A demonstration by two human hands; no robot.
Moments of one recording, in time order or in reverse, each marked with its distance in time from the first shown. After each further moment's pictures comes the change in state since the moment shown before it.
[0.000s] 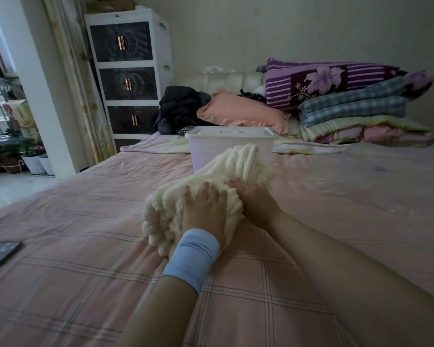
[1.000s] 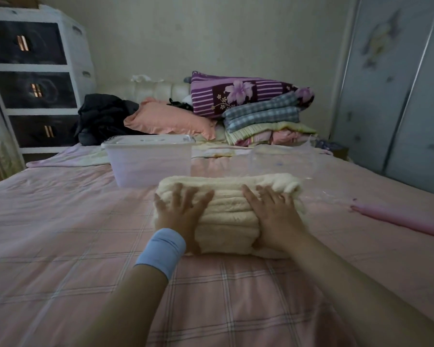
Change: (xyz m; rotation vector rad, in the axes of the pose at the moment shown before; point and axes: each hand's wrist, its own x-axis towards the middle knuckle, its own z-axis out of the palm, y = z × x) left_hand 0.003 0.124 -0.023 -0.072 0.062 0.242; right_hand -0.215 0.062 -0.168 -0.484 -0.263 0.453
